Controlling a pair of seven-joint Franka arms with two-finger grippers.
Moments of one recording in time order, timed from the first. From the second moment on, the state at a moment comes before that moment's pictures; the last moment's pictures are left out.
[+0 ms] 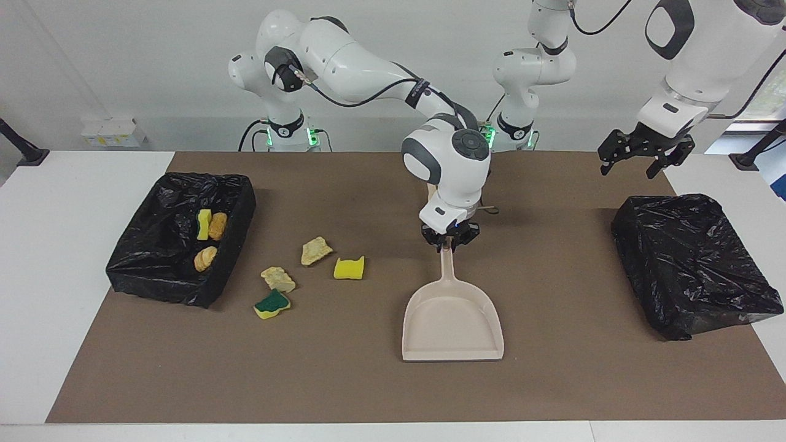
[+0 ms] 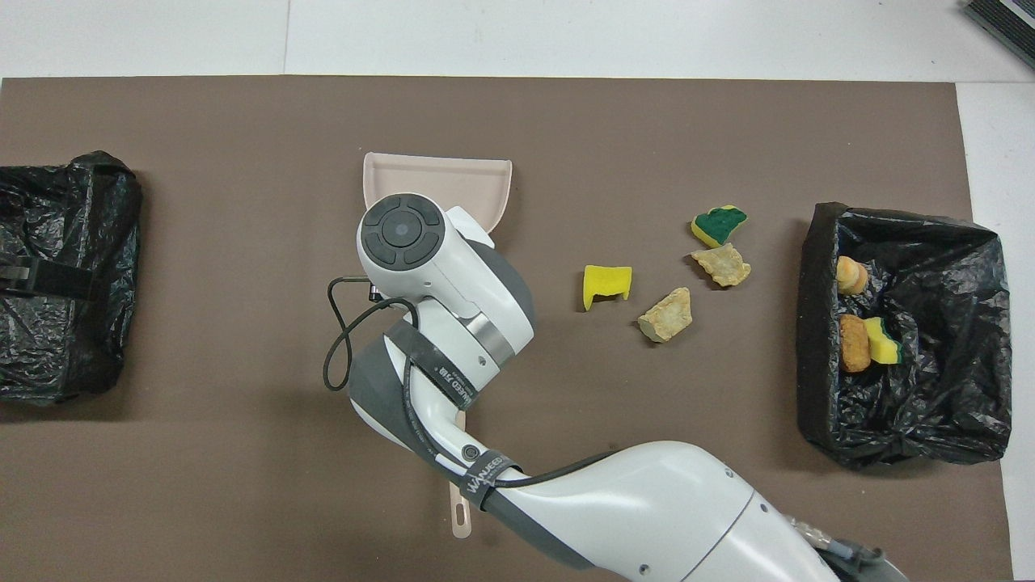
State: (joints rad) left arm 0.01 -0.07 -0.02 -1.67 0.01 1.61 0.16; right arm 0.58 0.78 0.20 -1.10 -0.06 1.89 0.82
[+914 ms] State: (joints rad) left arm -0.03 0.03 -0.08 -1.65 -0.07 1.69 0.13; right arm 0.60 0.52 0.22 -1.43 -0.02 1.82 0.82
